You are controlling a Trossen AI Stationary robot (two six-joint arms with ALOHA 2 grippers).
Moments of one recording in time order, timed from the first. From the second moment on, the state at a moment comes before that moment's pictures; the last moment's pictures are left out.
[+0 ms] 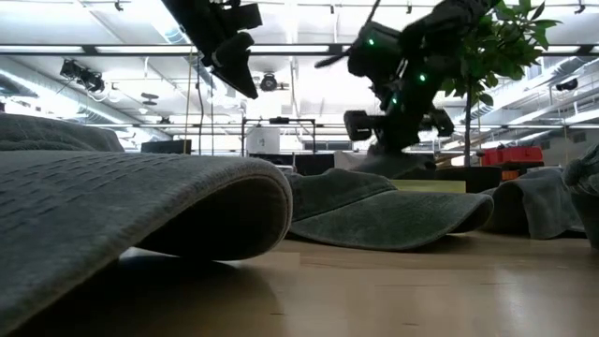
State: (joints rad) left arm 0.12 1.37 1.12 -0.52 -0.55 0.00; right arm -0.16 1.66 0.97 -0.38 0.97 0.94
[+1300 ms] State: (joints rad) left arm 0.12 1.38 1.12 -0.54 -0.55 0.00; right arm -0.05 1.36 0.87 -0.19 0.47 0.33
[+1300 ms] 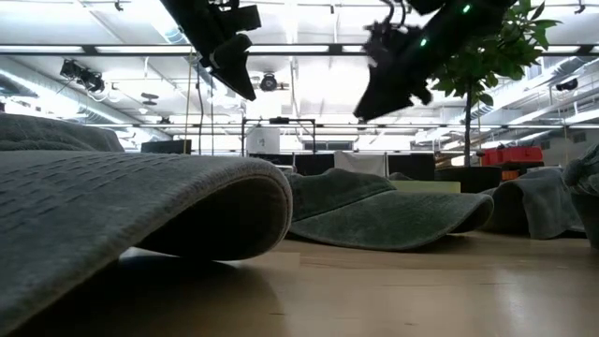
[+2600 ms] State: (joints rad) left arm 0.01 1.22 1.12 -0.67 -0.55 -0.04; right arm 0.04 1.71 0.87 -0.02 -0.18 -0.15
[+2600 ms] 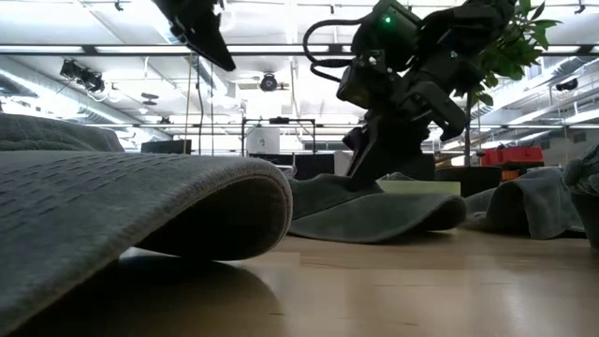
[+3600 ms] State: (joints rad) left arm 0.01 1.18 1.12 -0.73 -0.55 -0.17; right arm -0.04 1.52 1.47 -1.16 0.90 0.85
